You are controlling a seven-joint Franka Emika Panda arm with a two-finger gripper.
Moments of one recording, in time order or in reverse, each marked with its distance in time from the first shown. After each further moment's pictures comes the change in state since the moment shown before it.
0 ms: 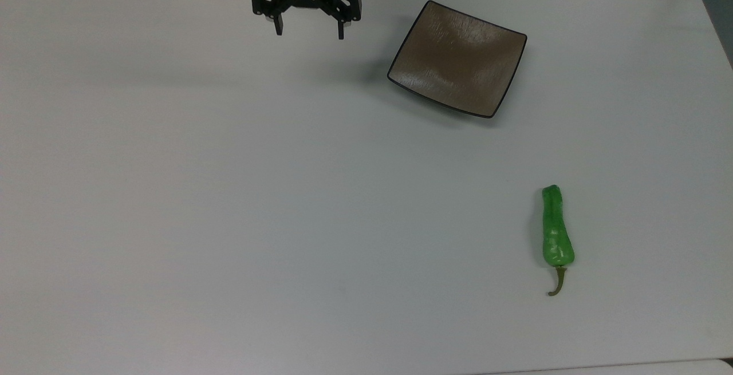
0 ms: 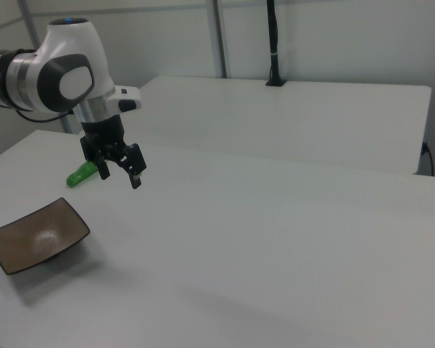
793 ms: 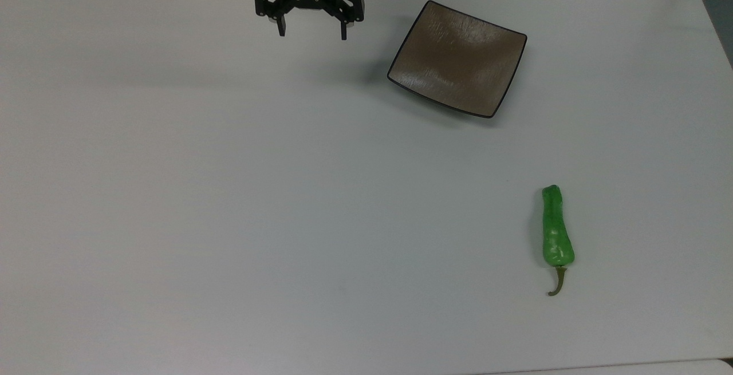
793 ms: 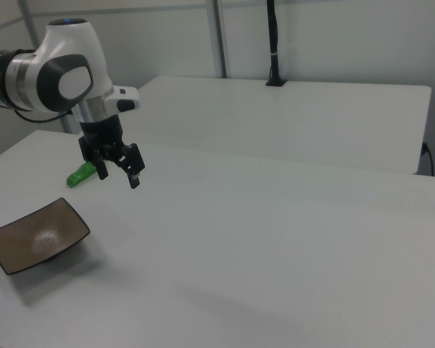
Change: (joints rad) arm 0.003 0.004 0.005 0.003 0.000 -0.002 -0.001
